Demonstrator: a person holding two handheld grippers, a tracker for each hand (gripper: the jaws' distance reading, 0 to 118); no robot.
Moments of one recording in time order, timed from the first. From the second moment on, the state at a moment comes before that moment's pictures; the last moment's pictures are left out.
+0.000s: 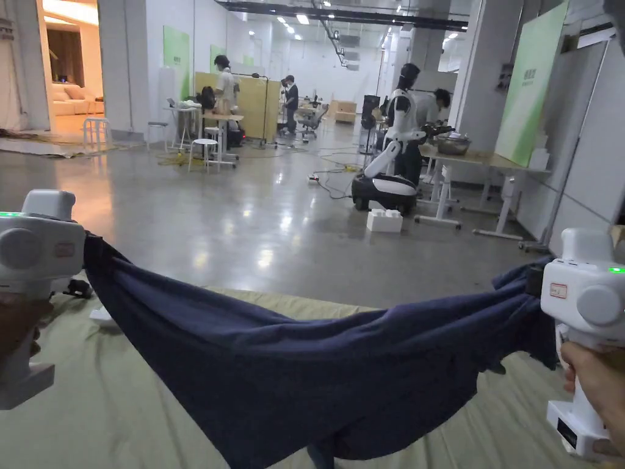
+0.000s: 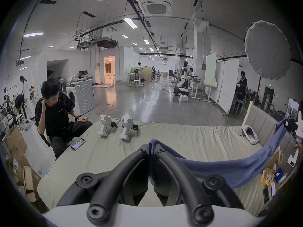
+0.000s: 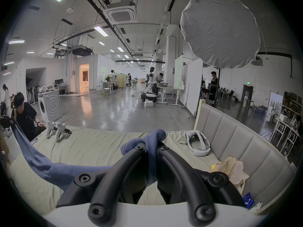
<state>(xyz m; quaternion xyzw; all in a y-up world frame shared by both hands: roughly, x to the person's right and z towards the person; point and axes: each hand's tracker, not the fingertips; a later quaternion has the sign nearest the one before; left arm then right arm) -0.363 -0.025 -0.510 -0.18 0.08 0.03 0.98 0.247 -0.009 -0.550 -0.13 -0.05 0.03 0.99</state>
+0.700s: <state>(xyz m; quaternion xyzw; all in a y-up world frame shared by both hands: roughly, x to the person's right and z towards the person) -0.360 -0.154 -0.403 -0.25 0.04 0.06 0.97 0.265 -0.140 -0.444 -0.21 -0.05 0.08 0.97</state>
